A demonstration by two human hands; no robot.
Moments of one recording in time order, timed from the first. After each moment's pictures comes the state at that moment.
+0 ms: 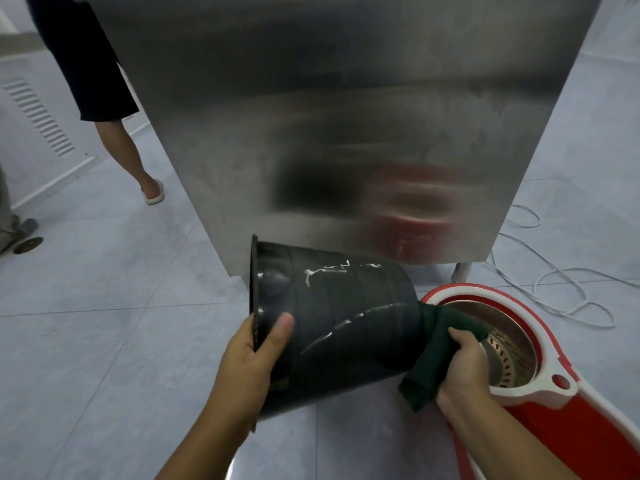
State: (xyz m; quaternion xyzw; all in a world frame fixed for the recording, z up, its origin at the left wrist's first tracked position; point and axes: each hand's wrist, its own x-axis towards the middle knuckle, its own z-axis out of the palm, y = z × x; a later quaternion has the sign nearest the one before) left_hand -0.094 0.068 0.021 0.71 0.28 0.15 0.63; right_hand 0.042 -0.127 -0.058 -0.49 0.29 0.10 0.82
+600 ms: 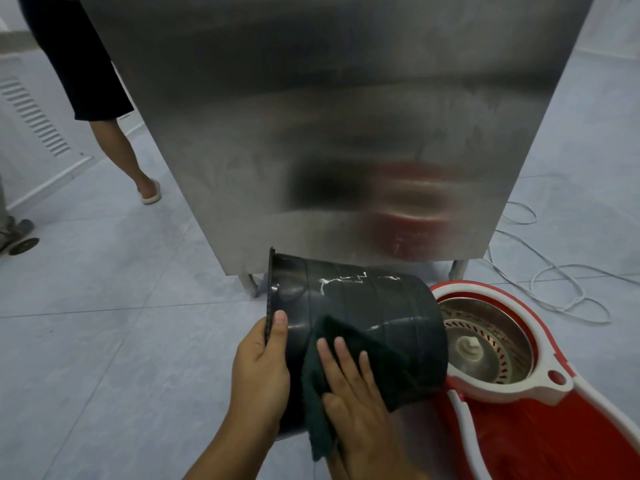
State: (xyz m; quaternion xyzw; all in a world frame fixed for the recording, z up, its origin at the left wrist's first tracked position) left_hand -0.080 0.039 0.018 0.68 0.35 0.21 0.61; right_hand -0.052 -0.084 -0.081 -0.79 -0.50 -0.14 0.34
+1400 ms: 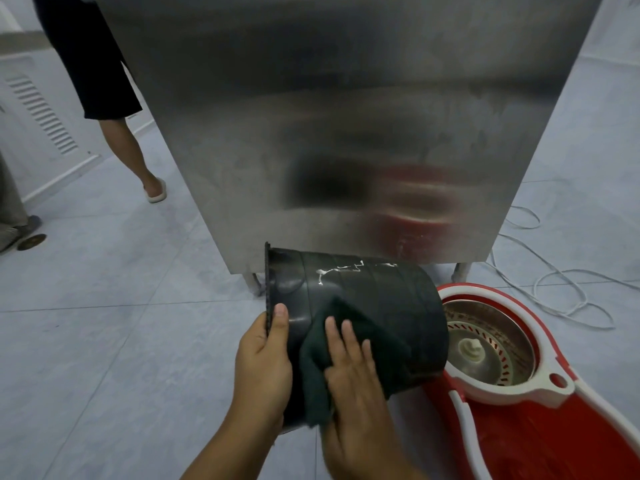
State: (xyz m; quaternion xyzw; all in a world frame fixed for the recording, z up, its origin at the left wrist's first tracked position) left_hand -0.082 0.038 0.023 0.65 0.34 0.23 0.64; right_hand -0.059 -0.065 -0.066 -0.81 -0.42 -0.15 0.39
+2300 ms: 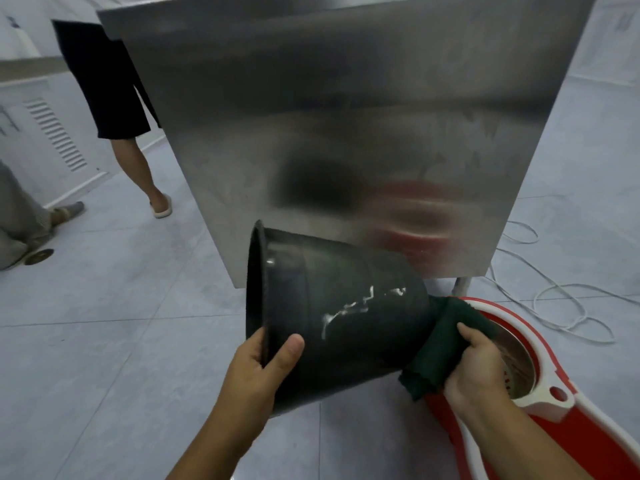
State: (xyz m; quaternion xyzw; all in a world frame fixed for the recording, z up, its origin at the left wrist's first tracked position) left_hand -0.112 0.062 0.038 0.71 0.23 0.13 0.65; right_hand 0.042 -0.135 -0.026 -0.40 0.27 0.13 0.87
